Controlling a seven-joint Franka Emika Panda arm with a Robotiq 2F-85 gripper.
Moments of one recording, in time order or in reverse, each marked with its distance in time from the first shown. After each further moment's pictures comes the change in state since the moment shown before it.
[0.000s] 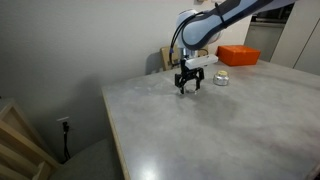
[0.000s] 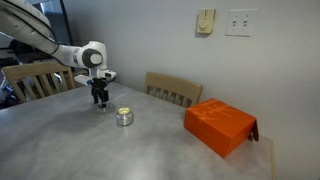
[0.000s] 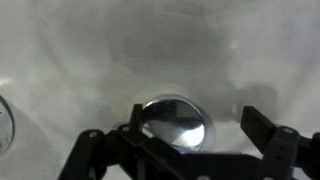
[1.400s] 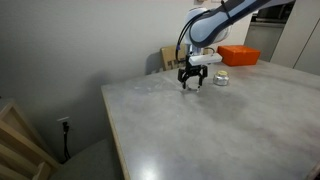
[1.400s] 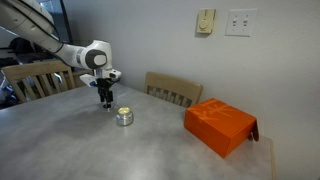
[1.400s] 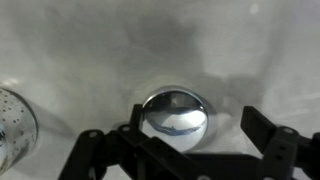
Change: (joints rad) arm -0.051 -0.062 -0.004 -0.113 0.034 0.132 0.047
